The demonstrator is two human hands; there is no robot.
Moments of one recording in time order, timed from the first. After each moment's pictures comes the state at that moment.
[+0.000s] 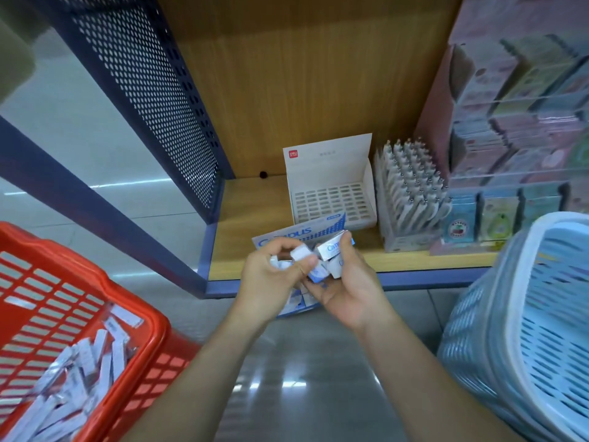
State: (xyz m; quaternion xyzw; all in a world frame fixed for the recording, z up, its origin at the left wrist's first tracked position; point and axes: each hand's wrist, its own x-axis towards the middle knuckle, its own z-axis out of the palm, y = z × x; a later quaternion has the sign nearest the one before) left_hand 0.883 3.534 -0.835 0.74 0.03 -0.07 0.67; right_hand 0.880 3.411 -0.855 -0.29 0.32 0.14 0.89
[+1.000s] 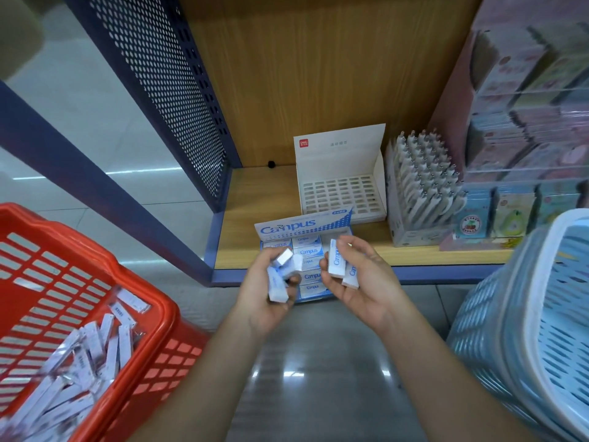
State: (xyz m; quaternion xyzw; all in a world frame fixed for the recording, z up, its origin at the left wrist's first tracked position) left_hand 0.885 3.549 -0.861 0.41 0.33 -0.25 0.82; right_hand 0.866 3.398 -0.848 -0.37 0.31 0.15 0.86
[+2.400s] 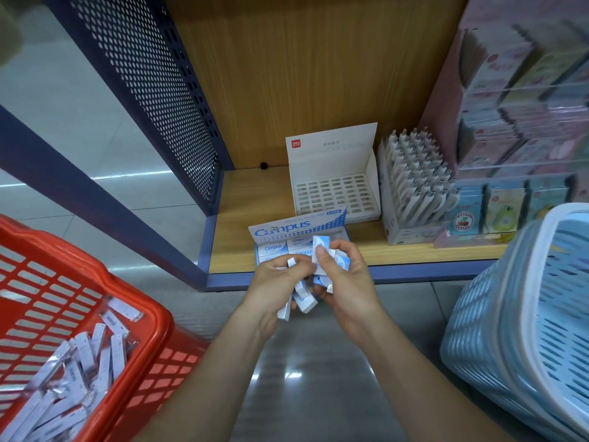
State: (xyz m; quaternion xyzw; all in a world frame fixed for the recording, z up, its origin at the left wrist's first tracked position) left_hand 0.878 3.534 -0.846 0.64 0.21 -0.25 0.70; right_hand 0.858 3.423 -0.862 -0.51 0.26 0.07 0.82
